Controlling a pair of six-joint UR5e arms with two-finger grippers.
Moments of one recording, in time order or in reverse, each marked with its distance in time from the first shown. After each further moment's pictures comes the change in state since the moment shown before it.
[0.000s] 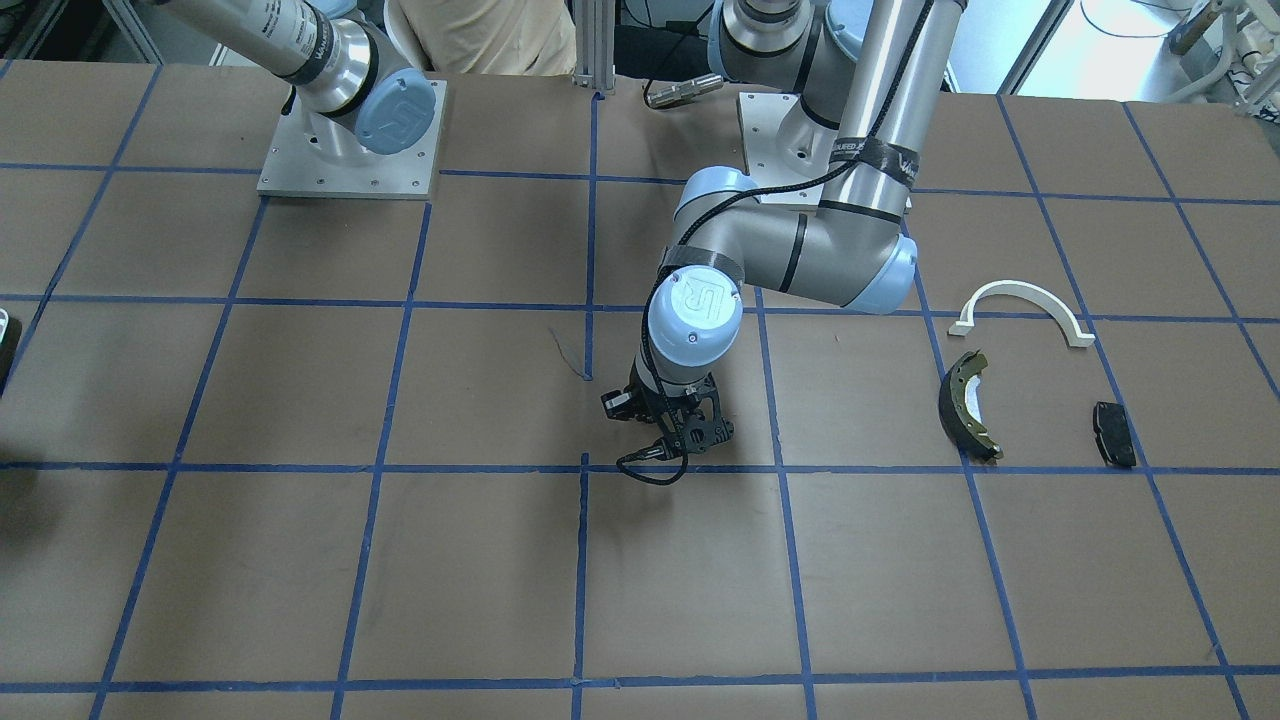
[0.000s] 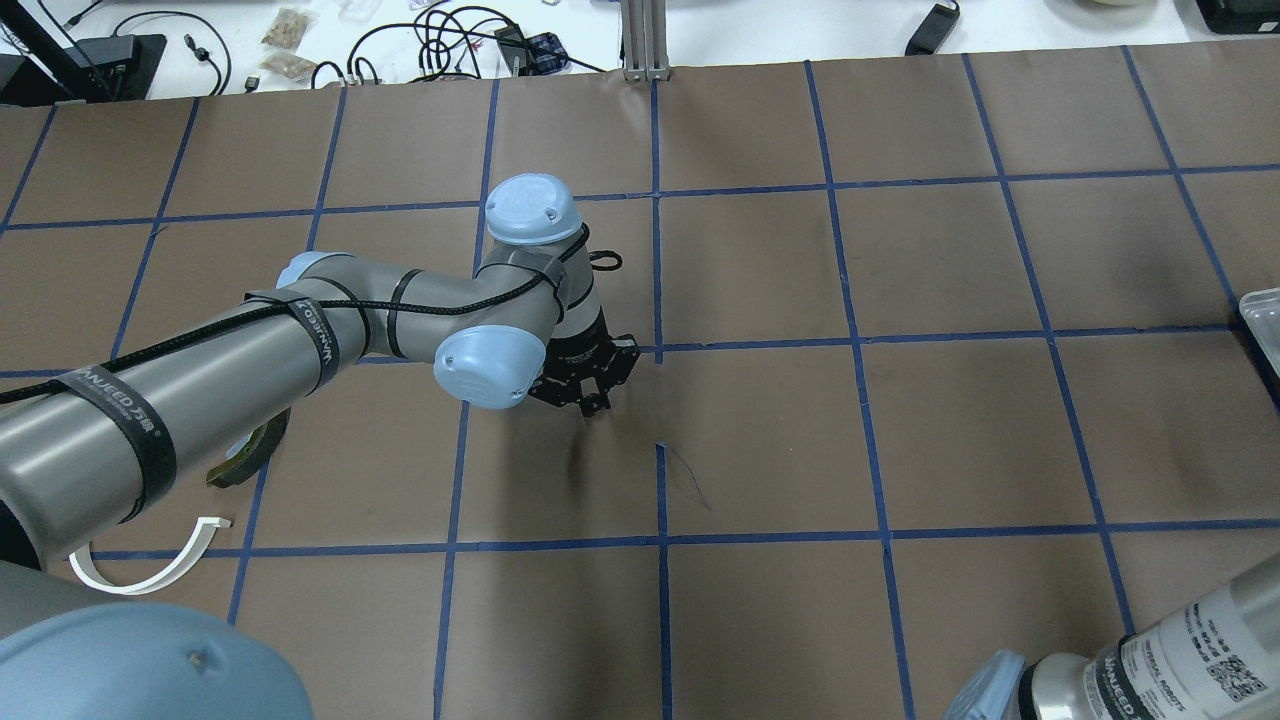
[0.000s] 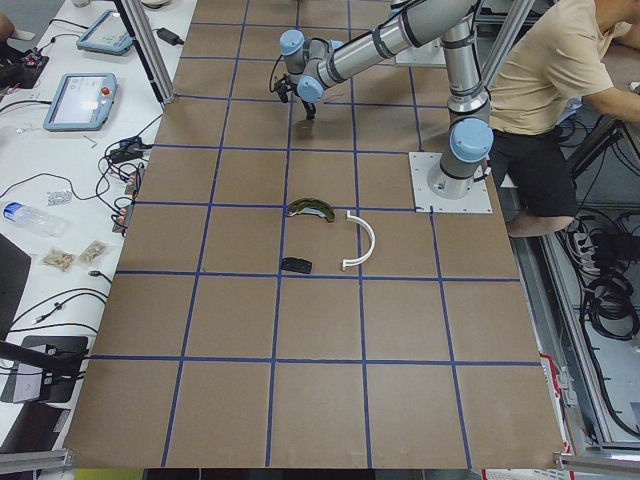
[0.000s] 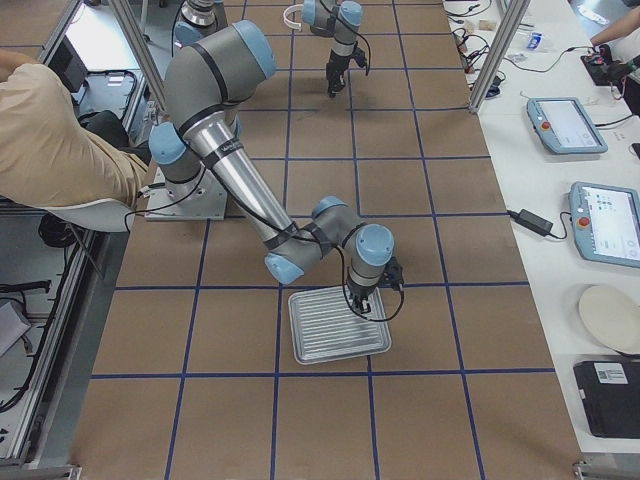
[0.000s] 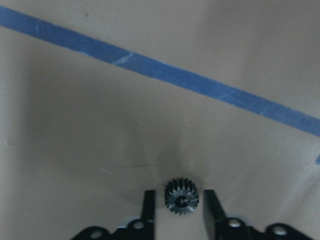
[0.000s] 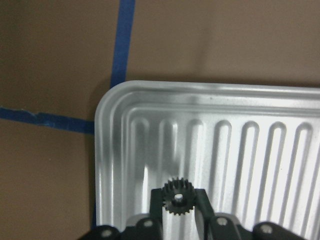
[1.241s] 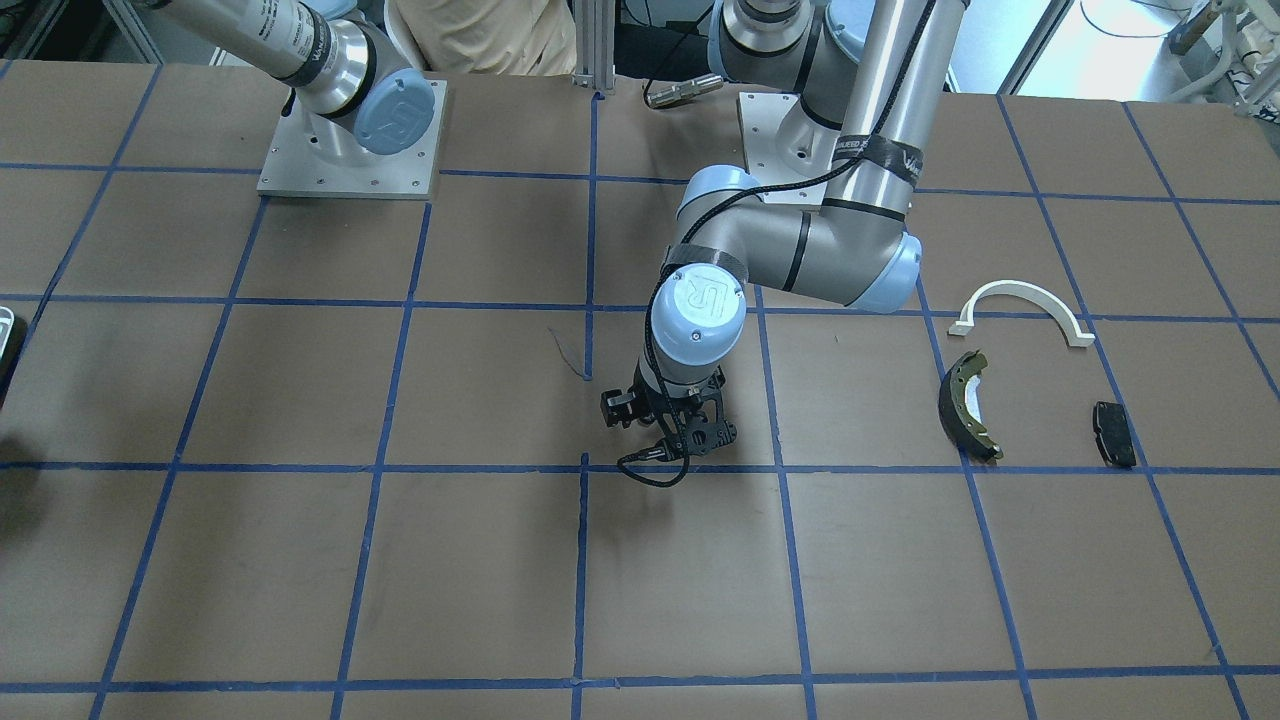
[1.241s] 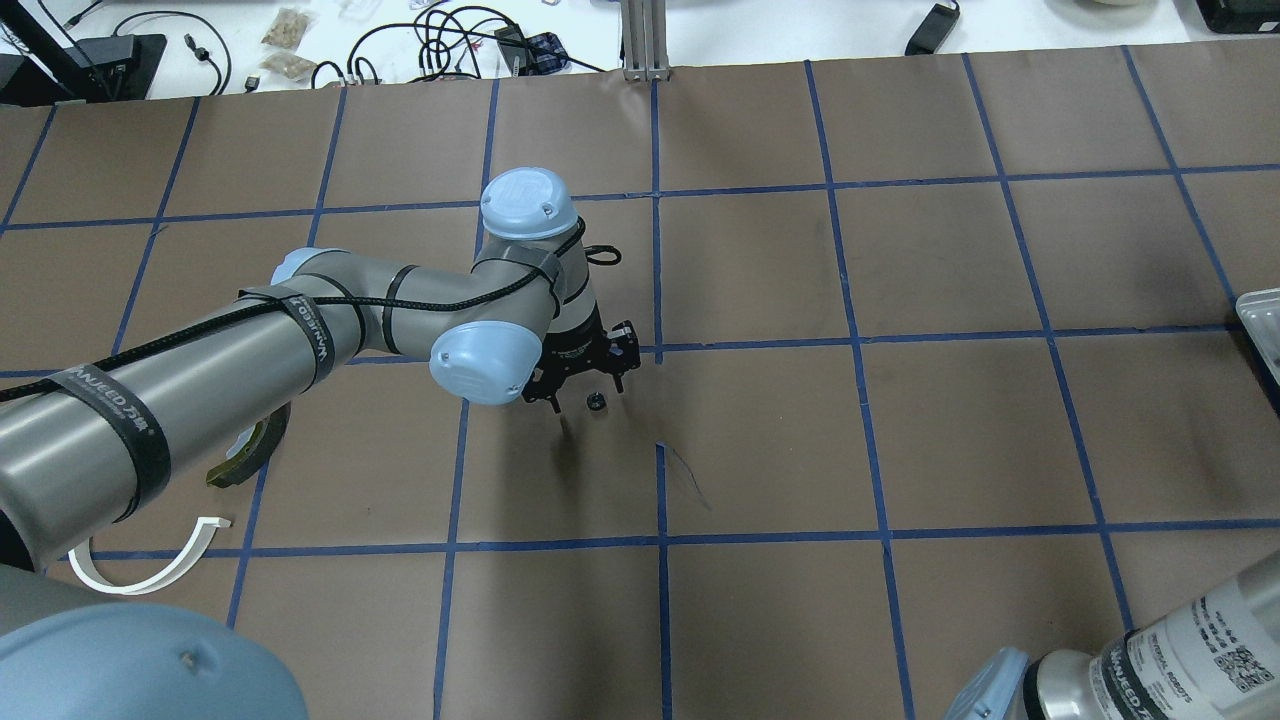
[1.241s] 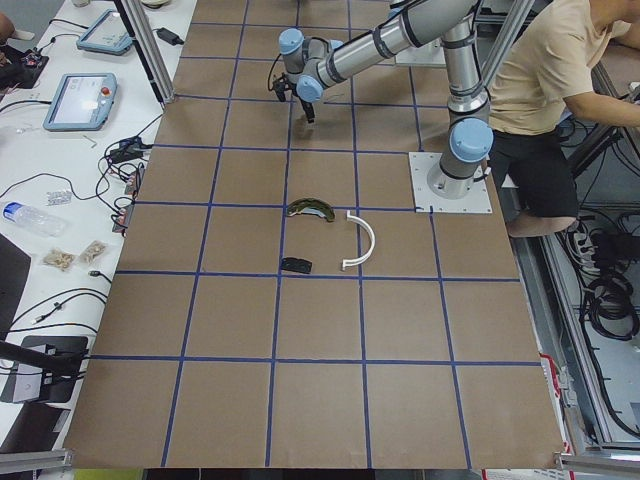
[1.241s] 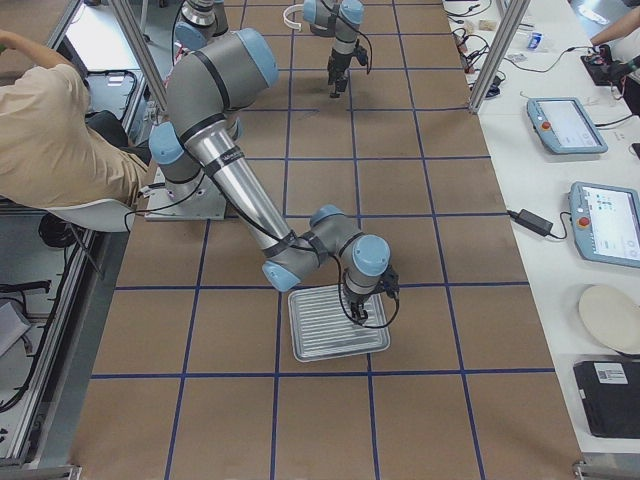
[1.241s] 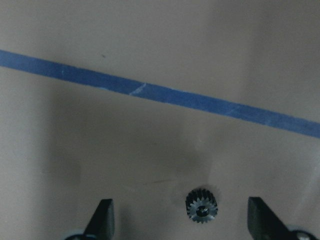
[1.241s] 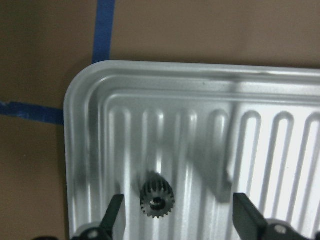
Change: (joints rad) left arm 0.003 -0.001 0.001 0.007 0.001 0.017; right arm -0.043 0.049 0.004 -0.020 0.010 -0.017
